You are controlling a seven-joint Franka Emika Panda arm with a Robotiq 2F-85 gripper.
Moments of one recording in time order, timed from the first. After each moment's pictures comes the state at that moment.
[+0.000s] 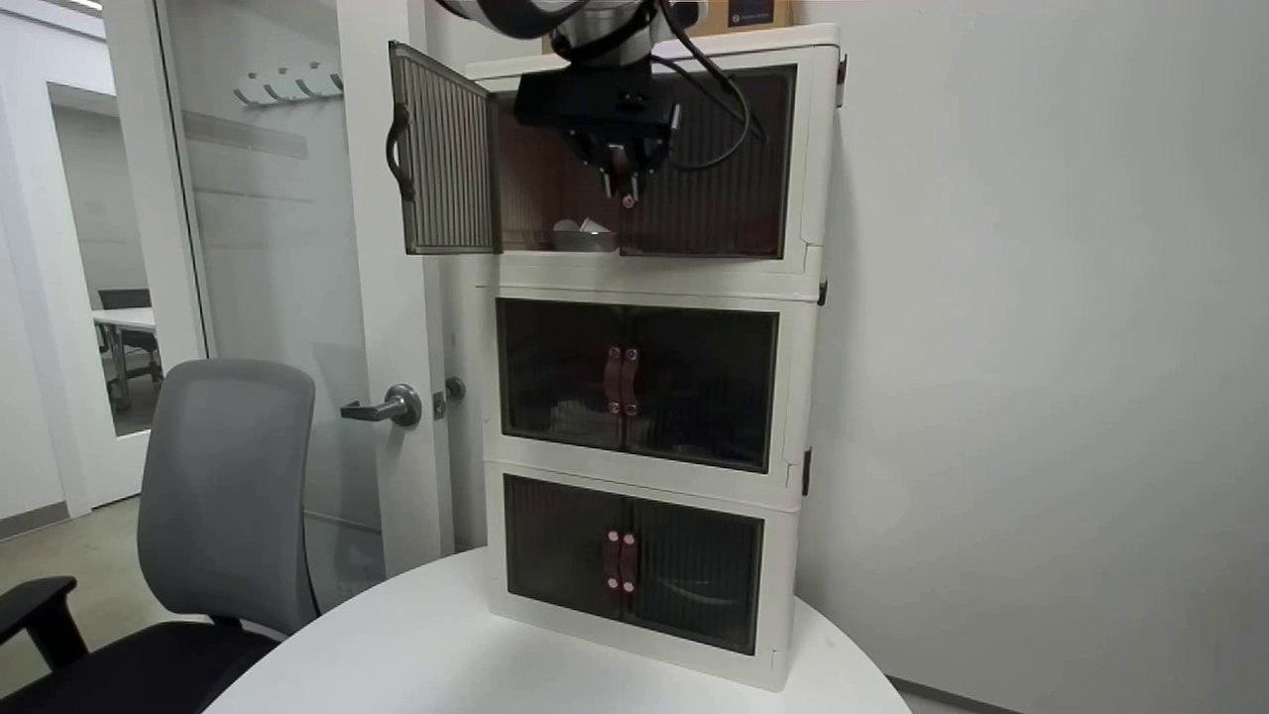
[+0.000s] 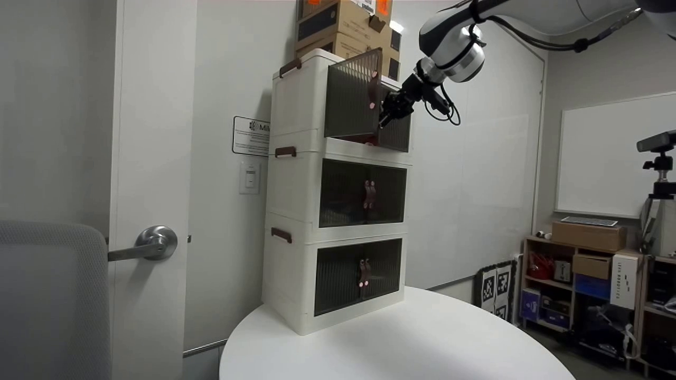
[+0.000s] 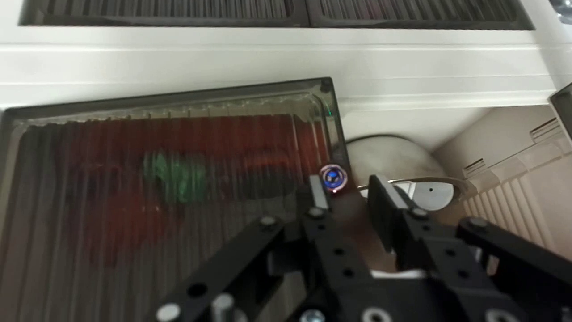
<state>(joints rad) -0.15 0.37 0.03 -1.29 0.46 2.41 -0.51</state>
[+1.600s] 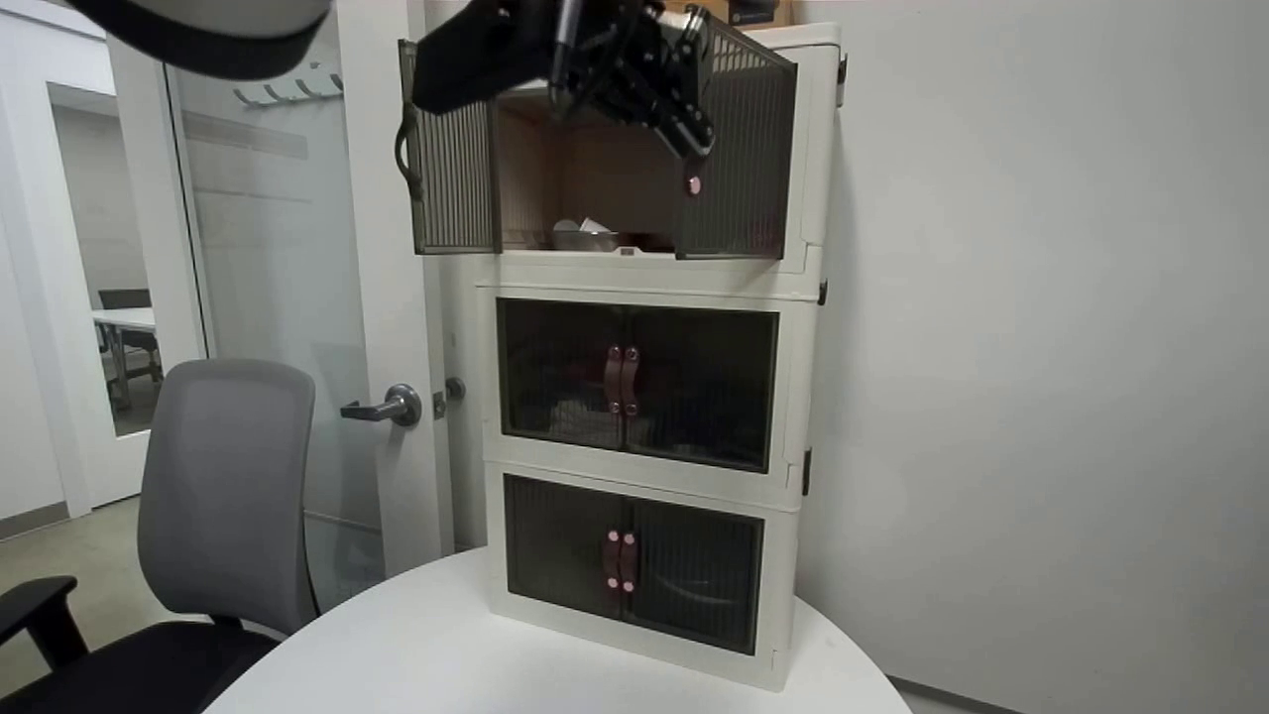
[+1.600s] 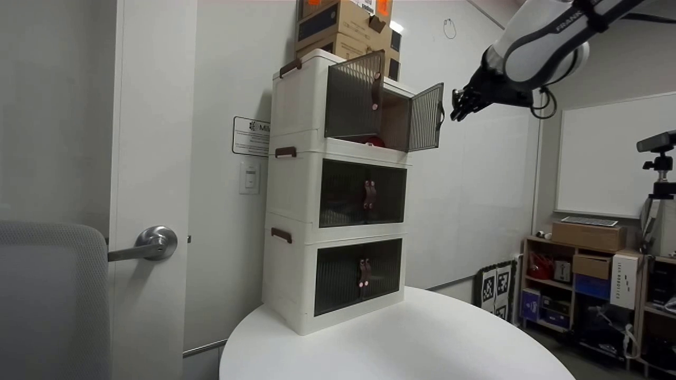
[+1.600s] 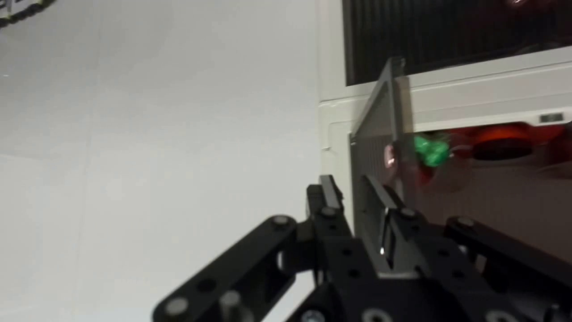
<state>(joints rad) -0.25 -0.22 -0.05 -2.13 -0.44 2.96 0.45</state>
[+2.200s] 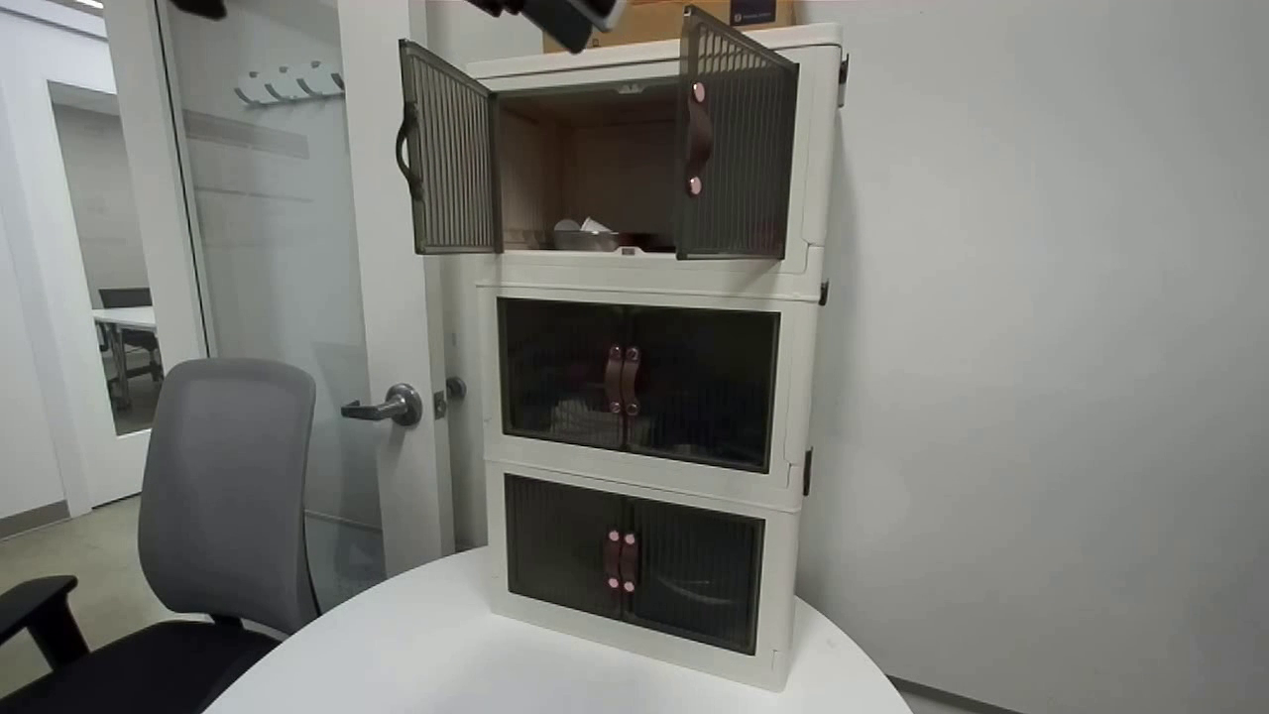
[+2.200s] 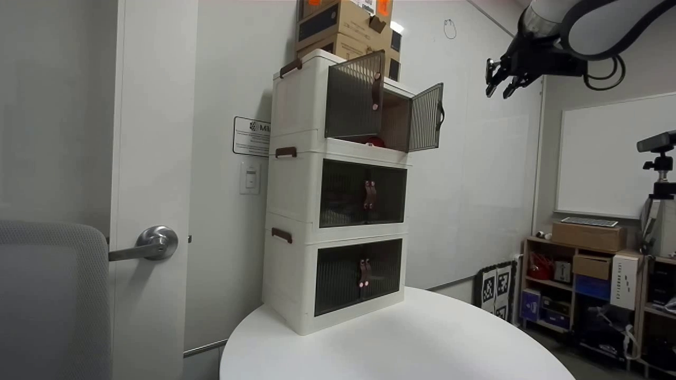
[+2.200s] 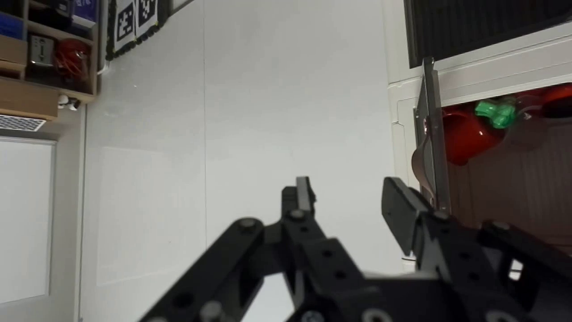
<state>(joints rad) -0.52 -0.63 0.21 -2.39 -0.63 2.79 0.89</state>
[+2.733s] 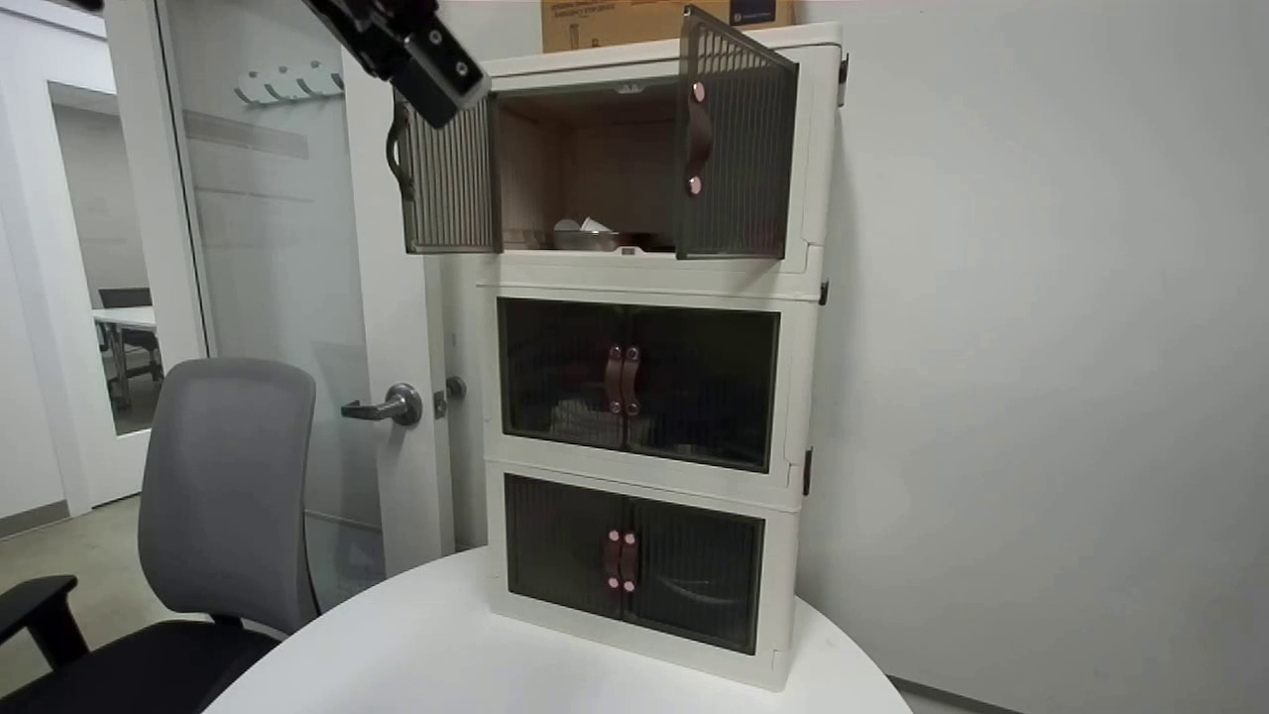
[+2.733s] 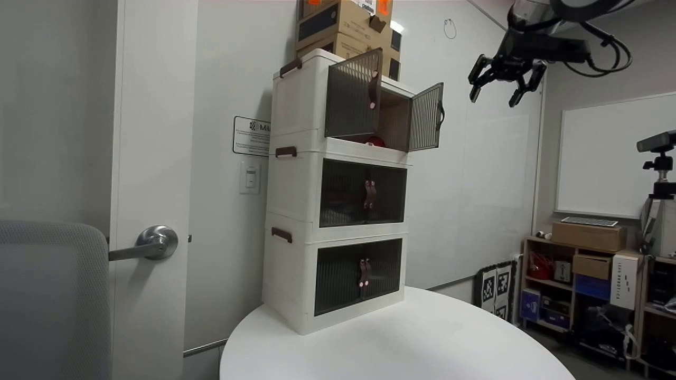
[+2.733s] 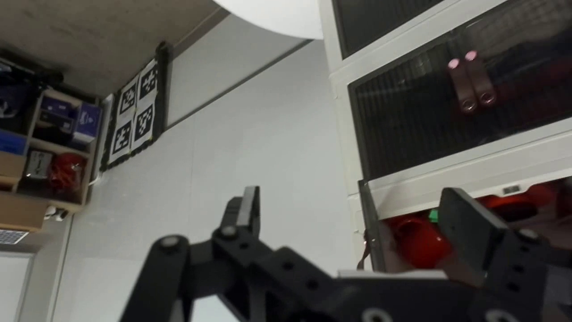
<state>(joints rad) -0.30 -0.64 0.18 -2.35 -0.35 2.45 0.74</state>
